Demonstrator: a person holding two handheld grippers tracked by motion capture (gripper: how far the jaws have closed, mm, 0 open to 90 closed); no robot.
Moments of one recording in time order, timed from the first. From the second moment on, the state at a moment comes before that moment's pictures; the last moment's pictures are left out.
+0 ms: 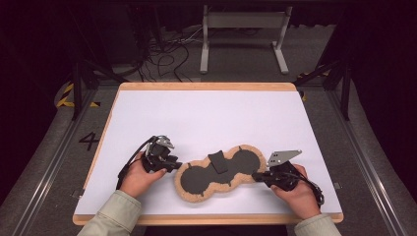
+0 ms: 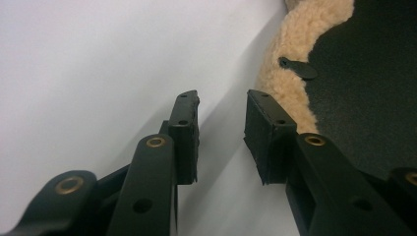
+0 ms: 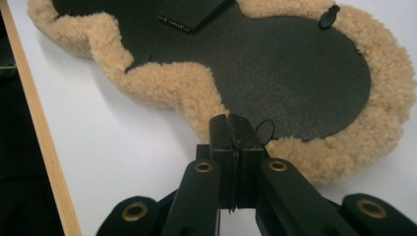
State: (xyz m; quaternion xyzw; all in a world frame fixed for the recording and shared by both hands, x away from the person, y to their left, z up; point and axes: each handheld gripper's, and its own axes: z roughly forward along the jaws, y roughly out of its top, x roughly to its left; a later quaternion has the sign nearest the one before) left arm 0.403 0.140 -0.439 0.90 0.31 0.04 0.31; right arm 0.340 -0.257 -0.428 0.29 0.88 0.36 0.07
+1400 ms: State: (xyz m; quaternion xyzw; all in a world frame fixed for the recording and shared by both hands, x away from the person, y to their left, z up) left arm 0.394 0.160 -0.443 0.89 0.34 0.04 0.31; right arm 0.383 -0.216 -0.433 0.35 0.85 0.34 0.20
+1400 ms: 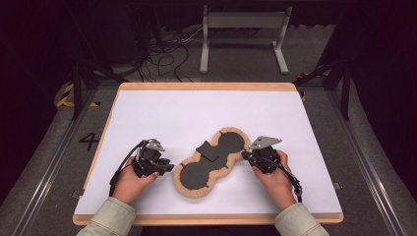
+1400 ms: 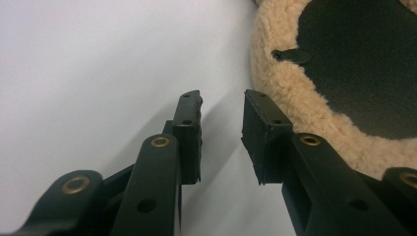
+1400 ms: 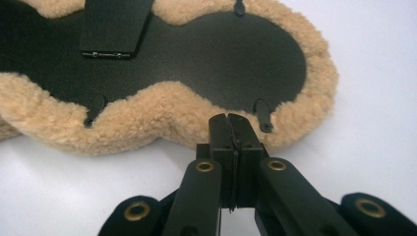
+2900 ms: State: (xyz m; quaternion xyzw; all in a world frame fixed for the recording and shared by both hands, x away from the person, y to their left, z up) left arm 0.354 0.018 -0.448 0.94 0.10 -0.05 0.32; right arm 0.340 -0.292 -0.419 0.42 0.80 0.36 0.22
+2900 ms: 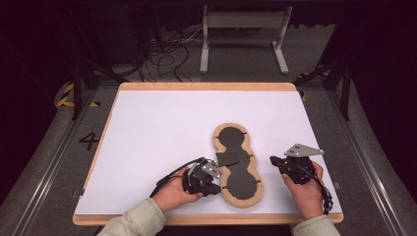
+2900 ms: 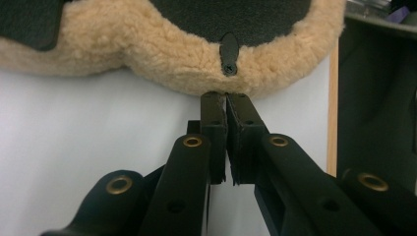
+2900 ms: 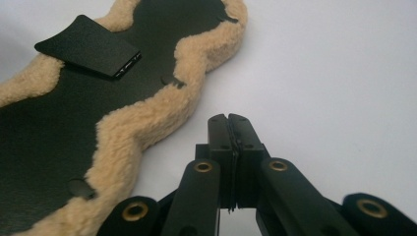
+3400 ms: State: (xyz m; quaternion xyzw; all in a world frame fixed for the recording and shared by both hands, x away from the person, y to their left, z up) left arm 0.353 0.044 -0.436 0.93 0.13 -0.02 0.34; right arm 0.369 -0.268 -0.413 0.41 0.82 0.35 0.20
